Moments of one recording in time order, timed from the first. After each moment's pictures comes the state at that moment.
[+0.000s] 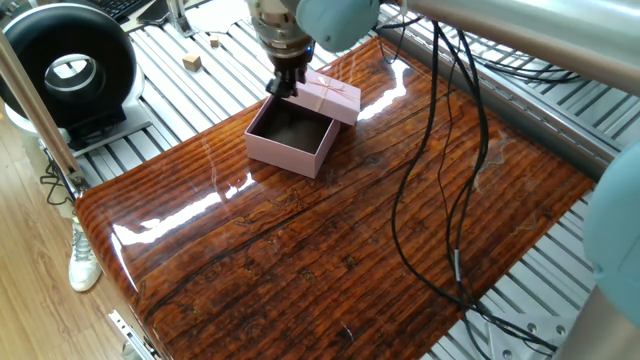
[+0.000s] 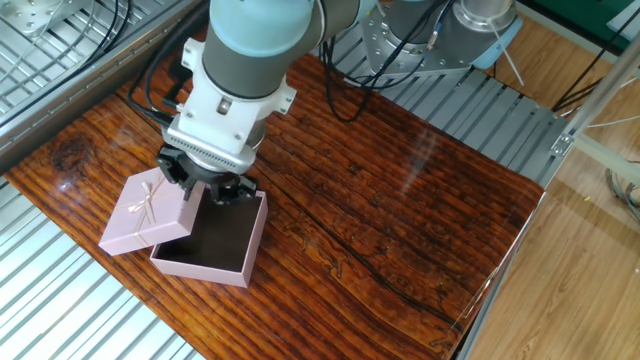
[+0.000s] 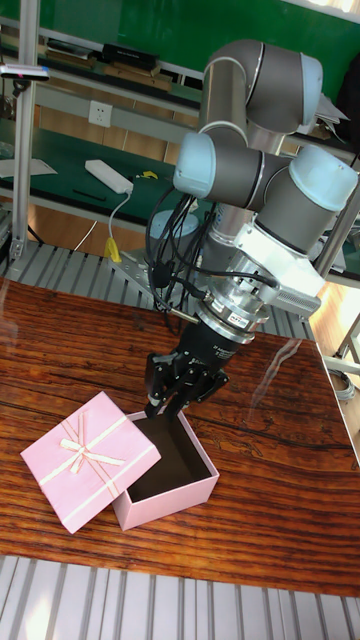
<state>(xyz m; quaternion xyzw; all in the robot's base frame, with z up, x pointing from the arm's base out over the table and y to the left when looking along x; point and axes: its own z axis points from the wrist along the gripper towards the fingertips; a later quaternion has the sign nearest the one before) 0.631 0.005 0.128 -0.19 0.97 -0.15 0.07</state>
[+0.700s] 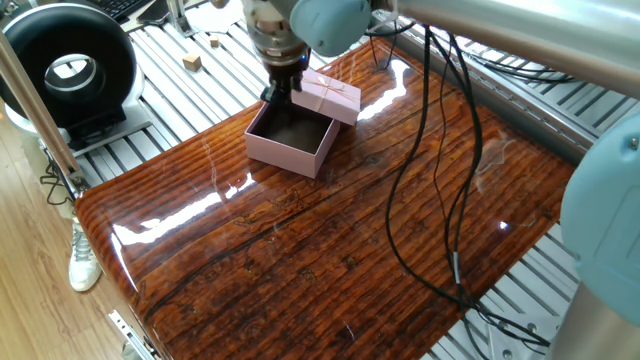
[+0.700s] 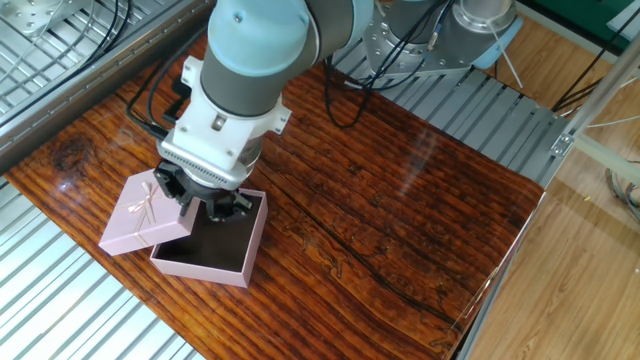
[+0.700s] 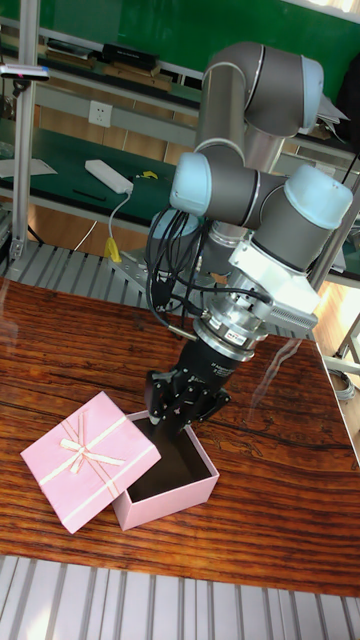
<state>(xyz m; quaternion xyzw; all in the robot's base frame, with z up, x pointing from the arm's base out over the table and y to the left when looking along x) 0.641 0.004 0.110 -0.16 0.97 -0.16 0.08</state>
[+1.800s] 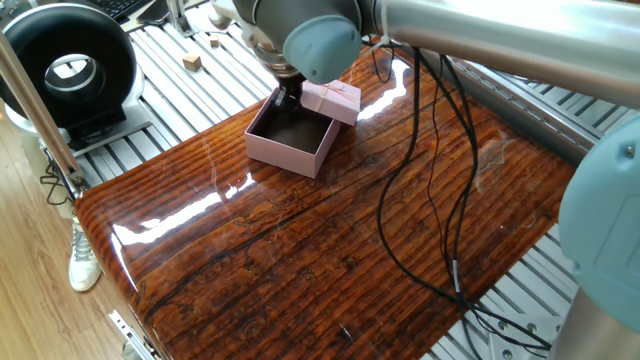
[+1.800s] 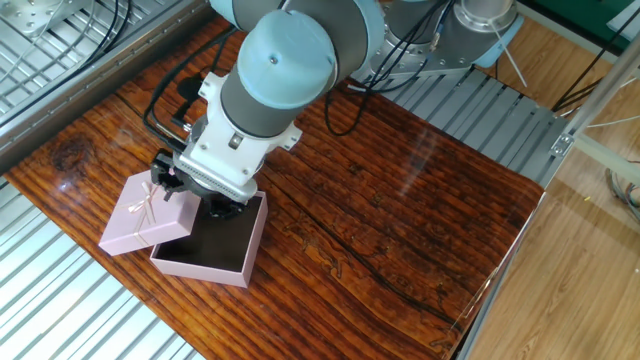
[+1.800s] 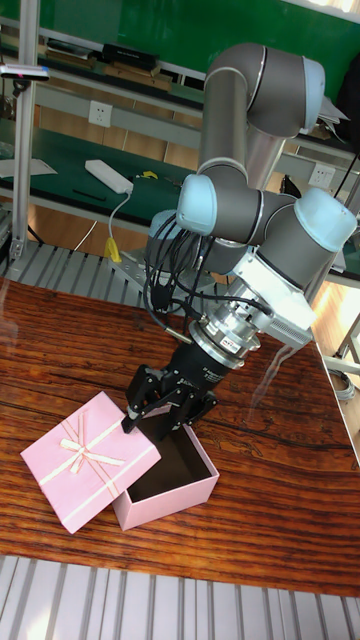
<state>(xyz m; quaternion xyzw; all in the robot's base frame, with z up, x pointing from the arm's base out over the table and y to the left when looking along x) 0.643 -0.019 0.103 -0.16 0.96 -0.22 0.08</state>
